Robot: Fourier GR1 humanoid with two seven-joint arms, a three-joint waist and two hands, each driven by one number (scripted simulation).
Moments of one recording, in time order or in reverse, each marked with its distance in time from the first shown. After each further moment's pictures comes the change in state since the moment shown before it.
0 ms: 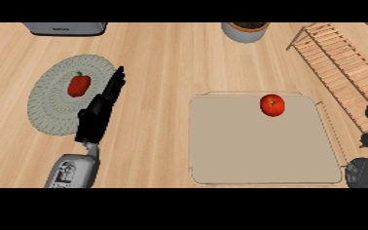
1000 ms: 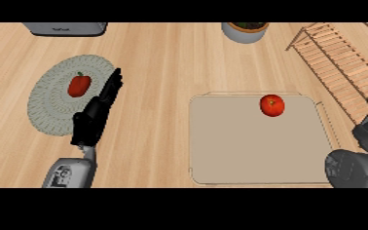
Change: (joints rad) left arm 0.027 0.006 0.003 -0.033 0.006 -0.010 0.007; right arm -0.111 0.092 0.036 -0.346 -0.044 -0.151 -0.074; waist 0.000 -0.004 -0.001
